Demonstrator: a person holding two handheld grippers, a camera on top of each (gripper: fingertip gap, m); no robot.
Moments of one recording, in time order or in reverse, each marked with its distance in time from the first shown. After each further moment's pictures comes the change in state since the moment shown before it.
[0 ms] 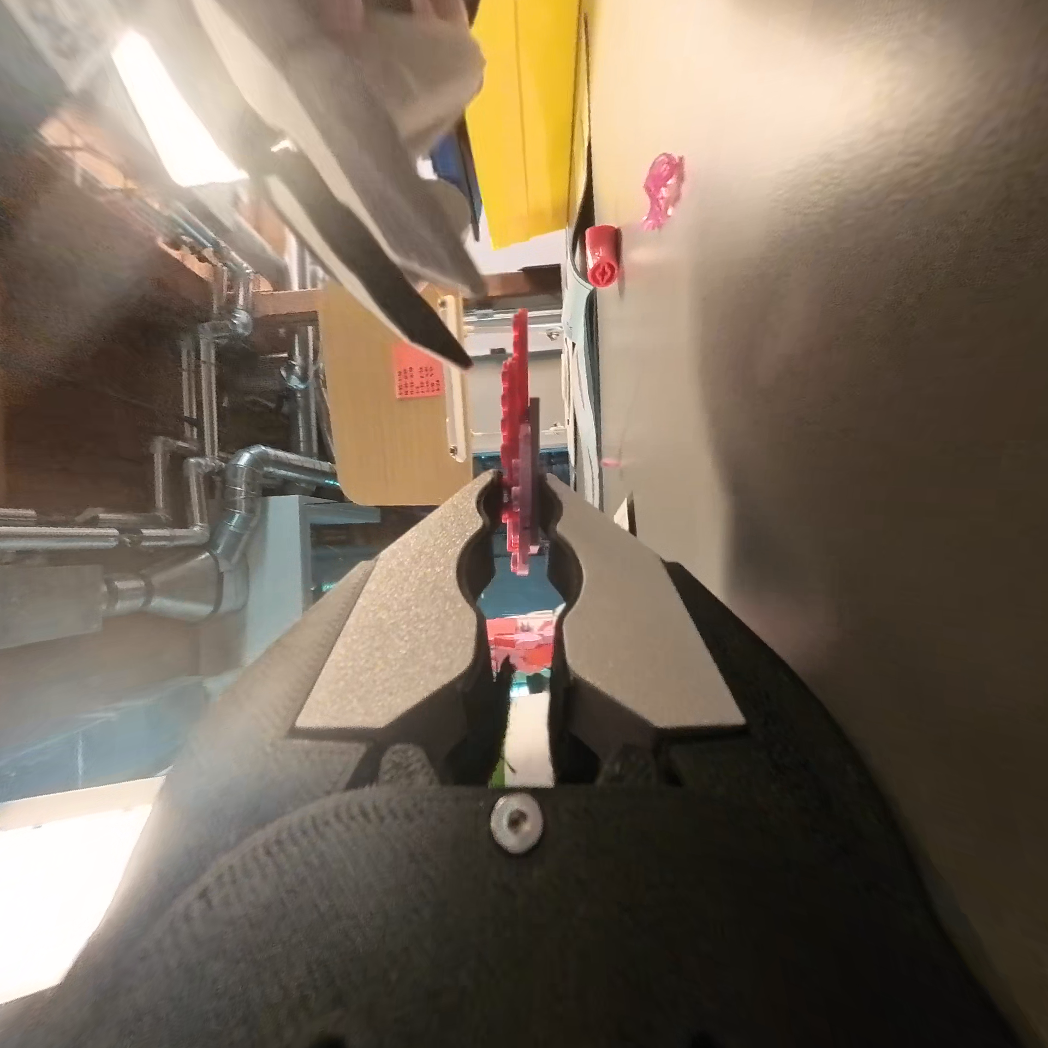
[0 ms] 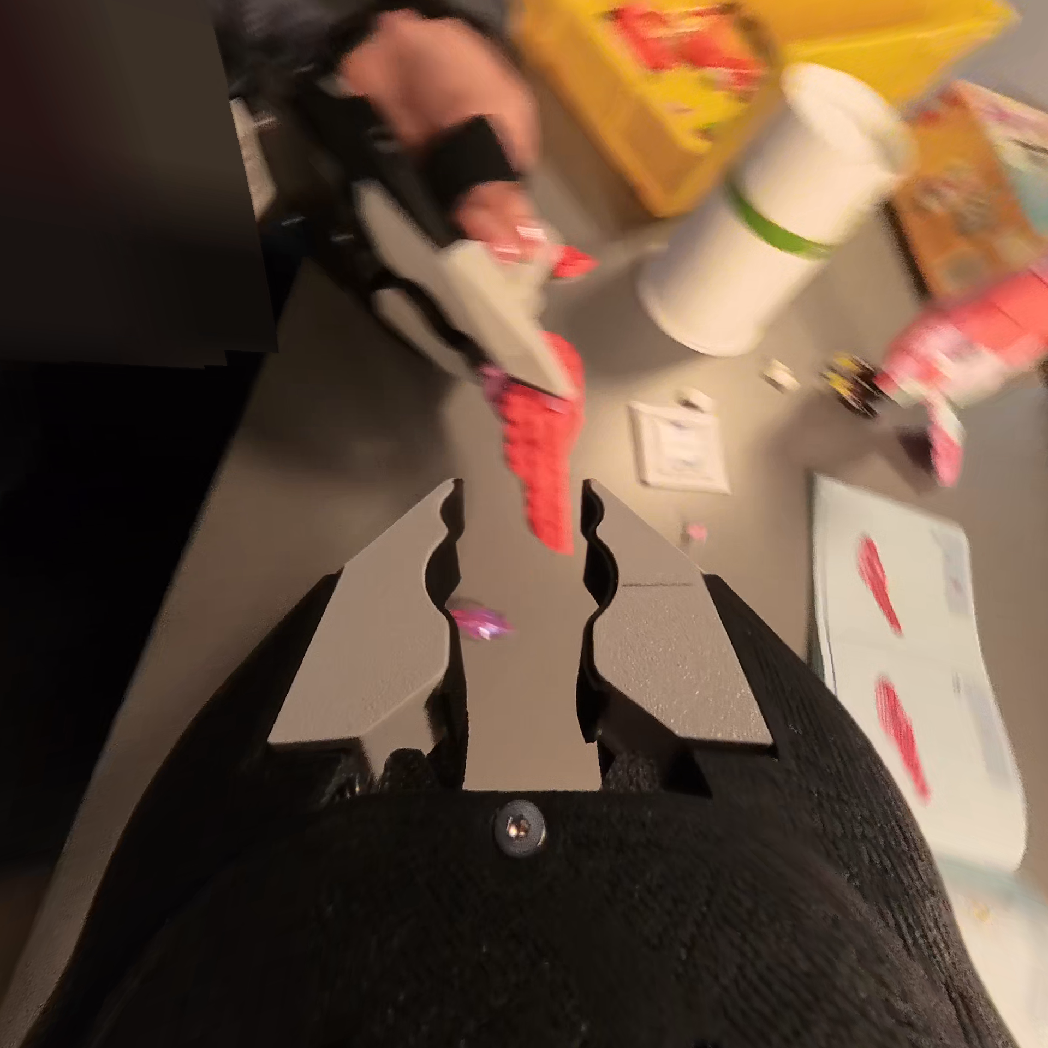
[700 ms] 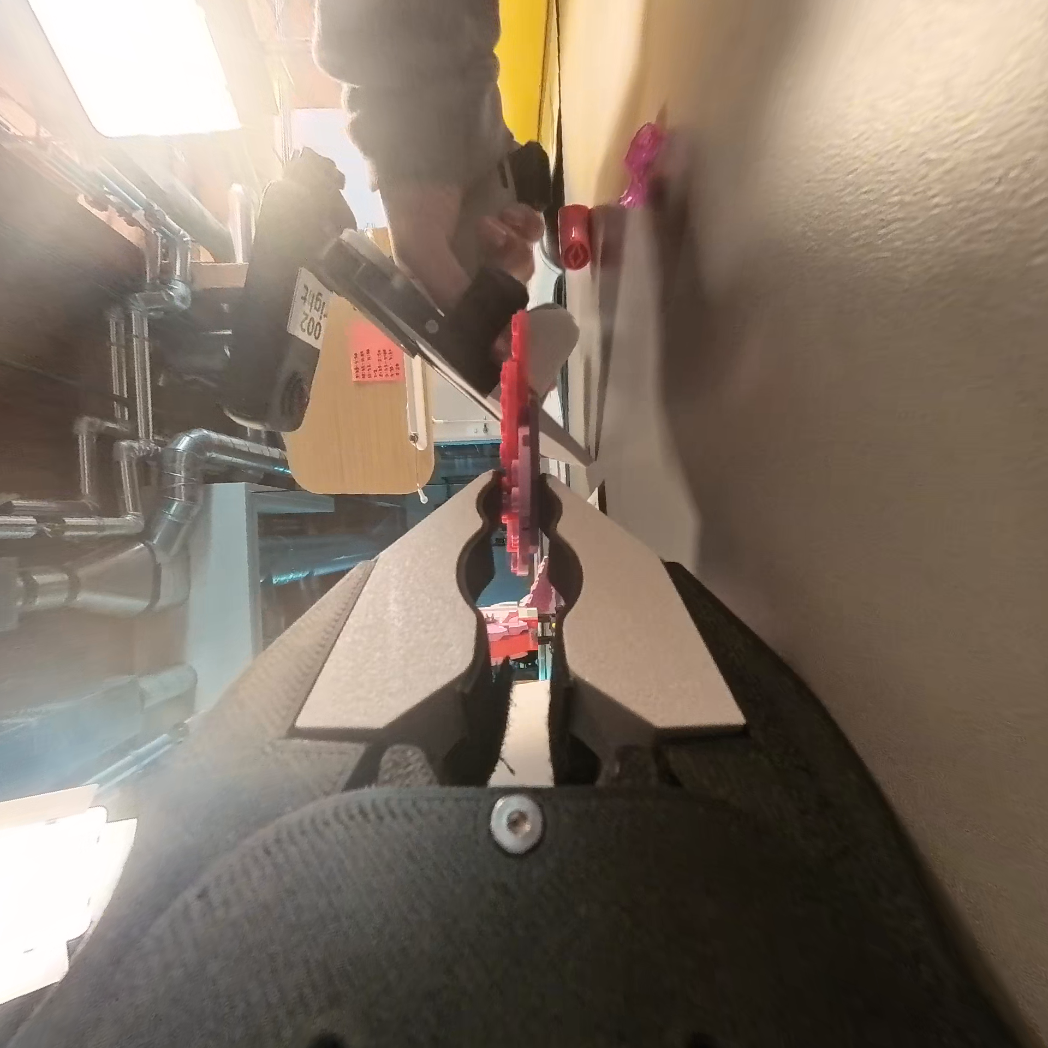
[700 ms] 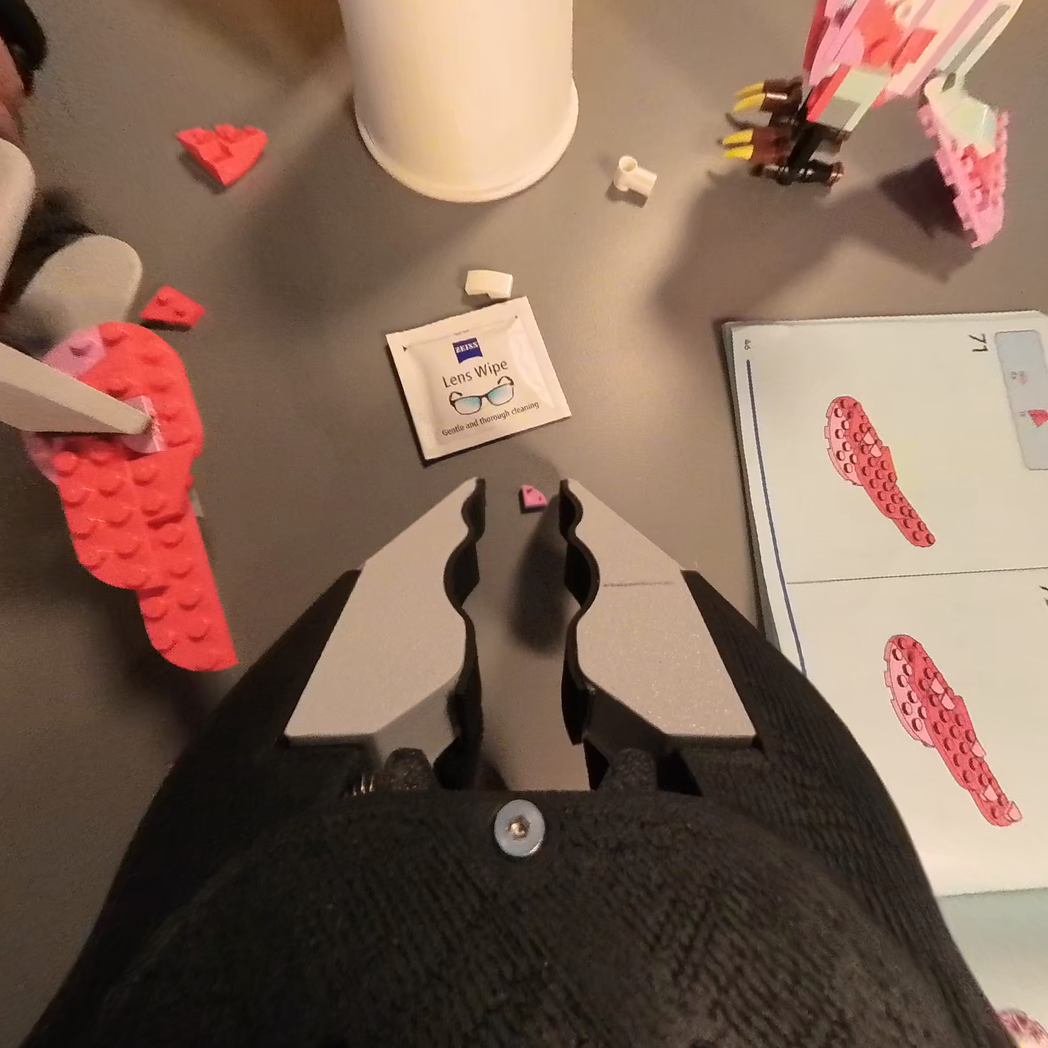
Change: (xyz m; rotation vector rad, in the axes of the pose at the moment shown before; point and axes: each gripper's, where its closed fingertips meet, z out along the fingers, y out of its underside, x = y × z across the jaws) left arm 0.010 0.007 0.006 -0.021 0.071 -0.056; right arm 0.092 0.053 0.067 -0.190 0.032 0.338
